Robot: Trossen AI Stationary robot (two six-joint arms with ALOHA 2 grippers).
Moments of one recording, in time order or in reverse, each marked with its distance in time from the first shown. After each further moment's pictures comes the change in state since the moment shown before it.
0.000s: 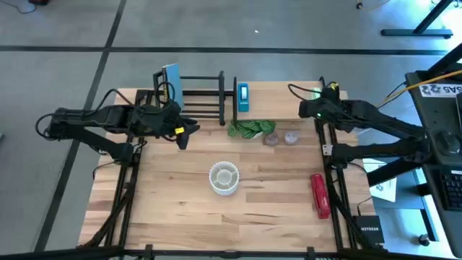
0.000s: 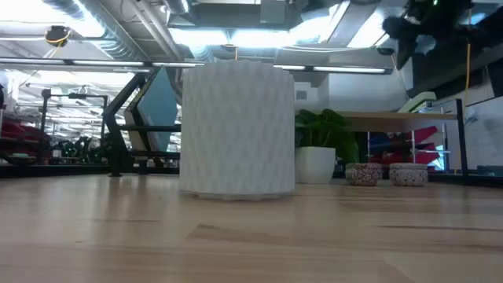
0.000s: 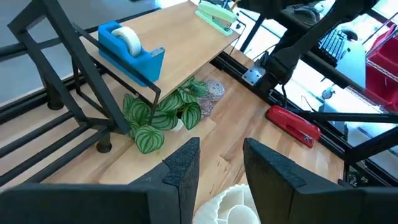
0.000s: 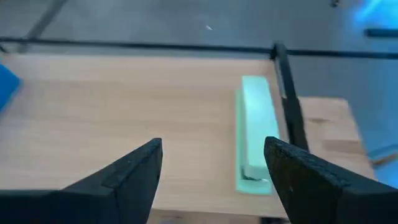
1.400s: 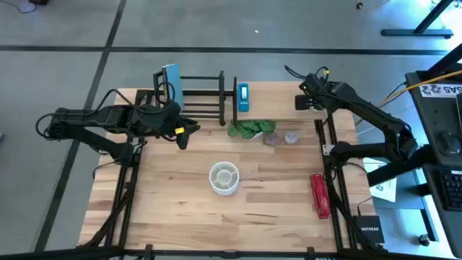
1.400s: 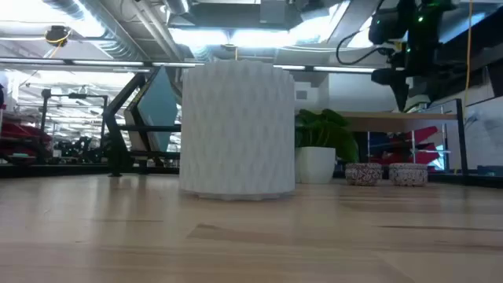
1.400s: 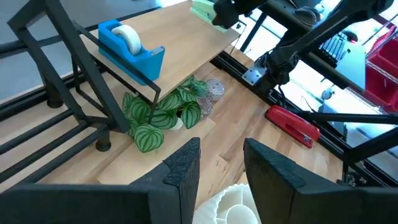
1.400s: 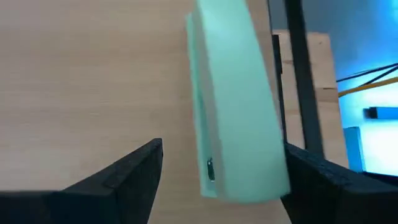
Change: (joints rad) left arm 0.000 0.000 0.000 -0.003 0.001 -0.010; right arm -0.430 0.244 -0.003 0.083 -0.312 -0.271
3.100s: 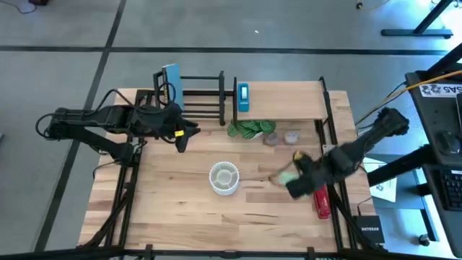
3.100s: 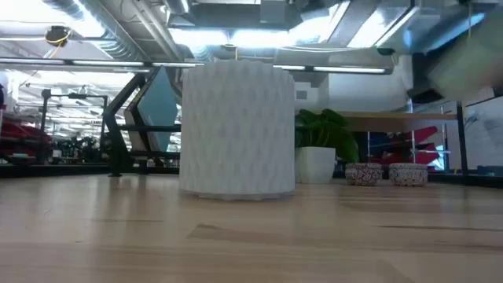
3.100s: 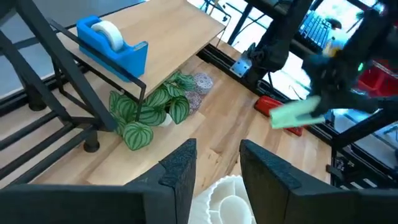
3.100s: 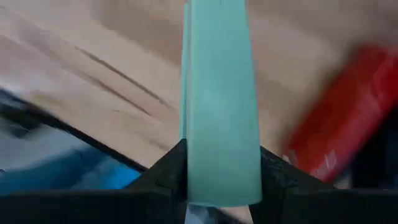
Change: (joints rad) left arm -0.003 0.000 0.000 -0.001 0.053 0.060; right arm 1.429 0.109 0.043 -0.003 -0.555 1.113
